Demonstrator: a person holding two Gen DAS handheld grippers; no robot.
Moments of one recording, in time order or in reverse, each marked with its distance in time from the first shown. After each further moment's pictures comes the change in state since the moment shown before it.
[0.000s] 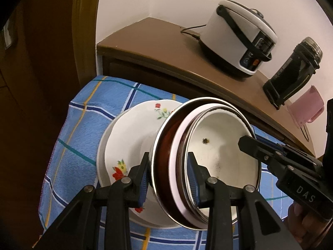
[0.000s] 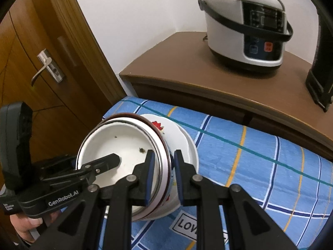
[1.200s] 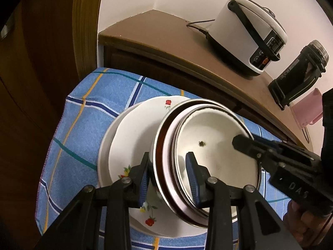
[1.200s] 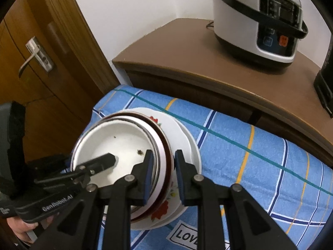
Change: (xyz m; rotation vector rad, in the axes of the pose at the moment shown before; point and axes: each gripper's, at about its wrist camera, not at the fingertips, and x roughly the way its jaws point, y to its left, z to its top) left arm 0.018 0.014 0.006 -0.020 0.037 -0.018; right arm 0.042 0.002 0.007 -0.024 0.094 -0.030
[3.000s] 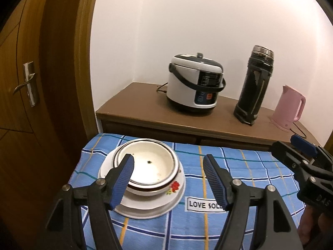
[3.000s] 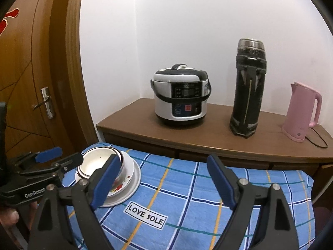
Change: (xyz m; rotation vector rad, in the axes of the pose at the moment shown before) left arm -0.122 -0.109 -0.078 0.229 -0.457 0.078; right arm -0.202 -0.021 -0.130 0.015 -0.582 -0.261
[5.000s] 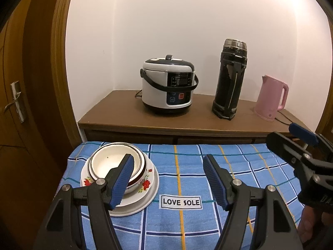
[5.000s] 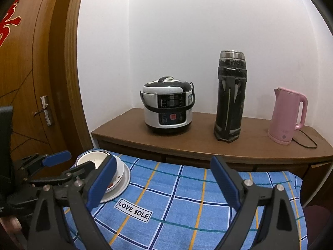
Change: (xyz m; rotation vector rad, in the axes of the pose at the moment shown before) left arm -0.014 -0.048 -0.009 0.096 -0.030 -0.068; right arm -0.042 -0.026 -0.004 0.016 -0.068 -0.041
